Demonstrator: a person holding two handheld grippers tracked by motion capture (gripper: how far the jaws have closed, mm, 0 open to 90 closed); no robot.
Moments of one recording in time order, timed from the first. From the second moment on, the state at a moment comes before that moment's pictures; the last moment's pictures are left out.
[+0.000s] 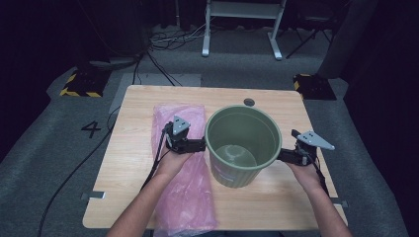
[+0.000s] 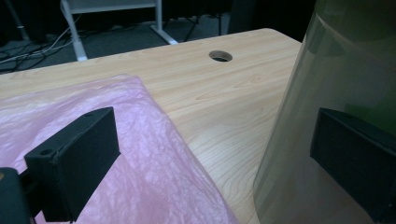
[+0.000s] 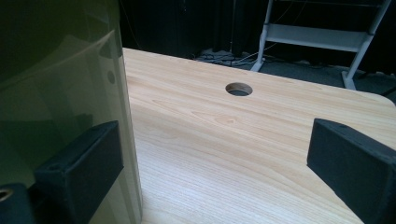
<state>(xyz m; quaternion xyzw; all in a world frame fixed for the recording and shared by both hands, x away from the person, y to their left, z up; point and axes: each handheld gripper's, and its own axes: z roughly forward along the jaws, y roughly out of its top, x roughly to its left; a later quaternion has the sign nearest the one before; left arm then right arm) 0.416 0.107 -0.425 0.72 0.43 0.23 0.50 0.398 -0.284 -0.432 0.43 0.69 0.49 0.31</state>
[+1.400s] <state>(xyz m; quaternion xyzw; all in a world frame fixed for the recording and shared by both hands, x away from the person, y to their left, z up) 0.365 0.213 -0.476 0.69 0.56 0.17 0.43 0.296 -0.326 -0.488 0.50 0.64 0.50 0.29</state>
